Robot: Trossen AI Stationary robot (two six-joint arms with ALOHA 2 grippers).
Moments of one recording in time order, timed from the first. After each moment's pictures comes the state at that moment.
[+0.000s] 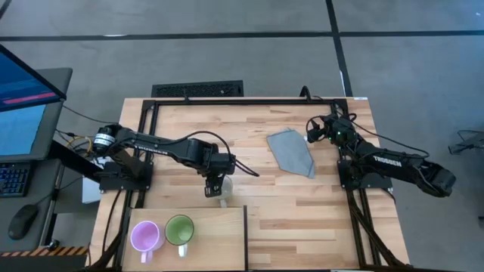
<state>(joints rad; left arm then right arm) -0.12 1.67 1.44 -1.07 -0.06 -0.25 -0.80 0.79 0.02 0.36 0.26 0.08</state>
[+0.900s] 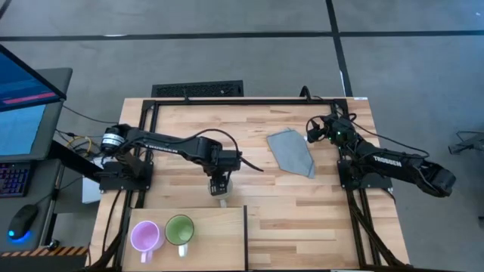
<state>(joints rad) -0.07 1.75 1.44 -1.04 0.03 -0.27 -0.80 0.79 0.02 0.36 0.26 0.08</state>
